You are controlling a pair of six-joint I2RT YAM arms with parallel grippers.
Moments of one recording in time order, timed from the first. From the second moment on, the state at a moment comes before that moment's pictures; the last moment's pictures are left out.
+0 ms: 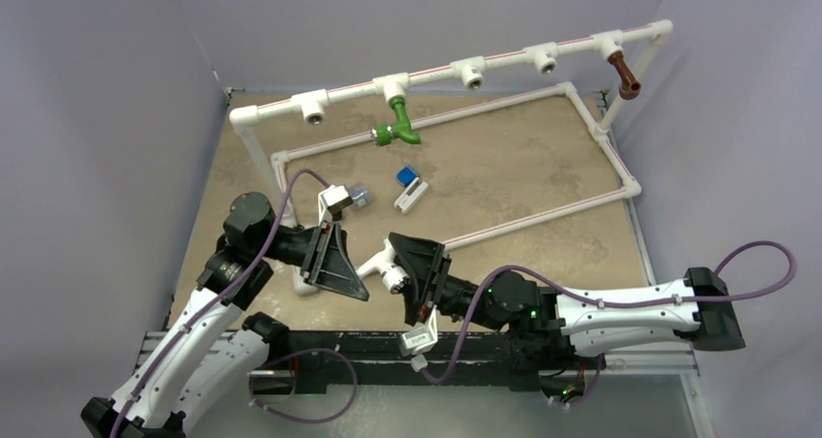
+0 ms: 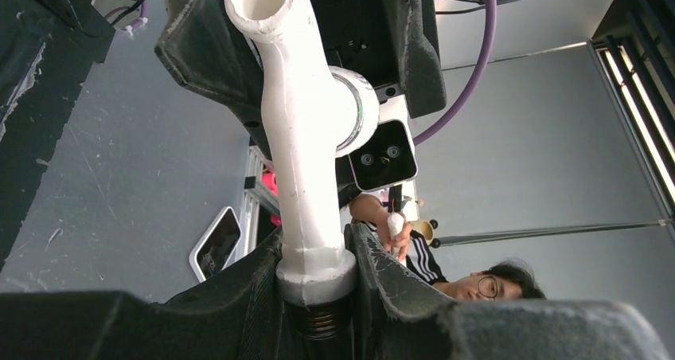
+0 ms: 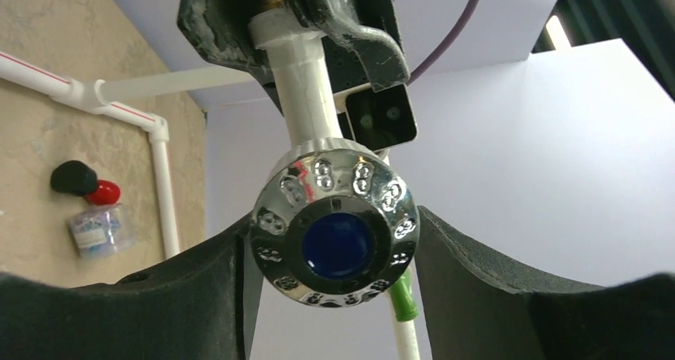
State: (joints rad) left arm -0.46 0.67 0.71 -0.10 1.35 -1.28; right arm 1.51 0.98 0.63 0.50 0.24 -1.50
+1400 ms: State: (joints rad) left arm -0.46 0.71 0.74 -0.22 1.41 -1.16; right arm 1.52 0.98 0.67 0.41 0.24 -1.50
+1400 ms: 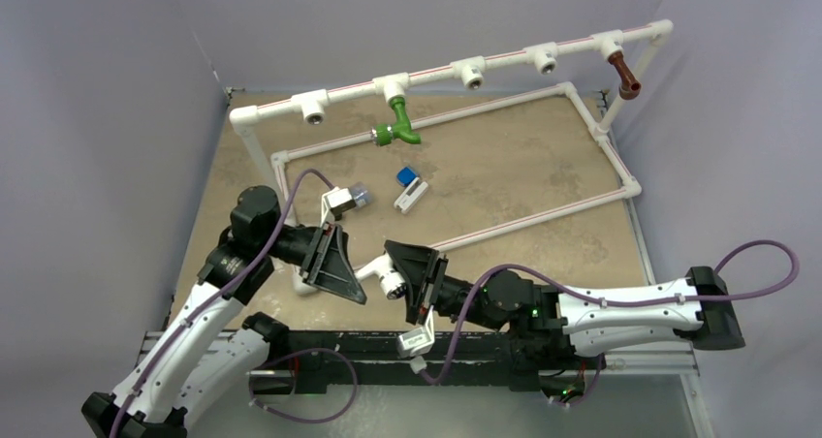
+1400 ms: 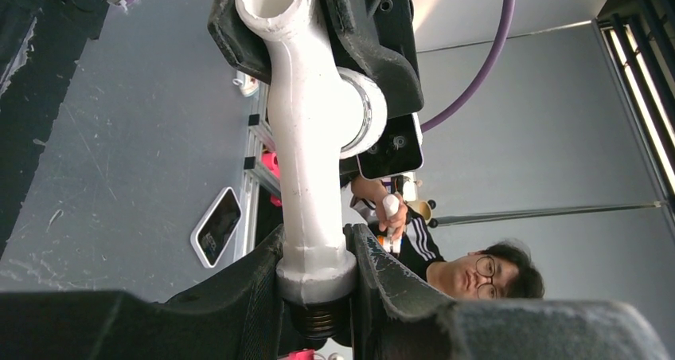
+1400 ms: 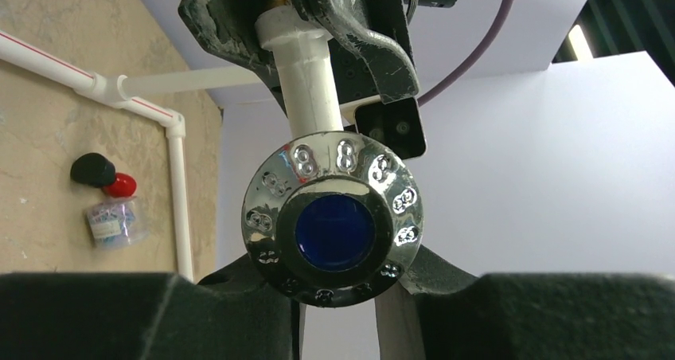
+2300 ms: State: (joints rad) left arm -0.46 0.73 0.88 -0.51 1.29 -0.95; right arm 1.52 0.98 0.72 0.30 0.22 -1.39
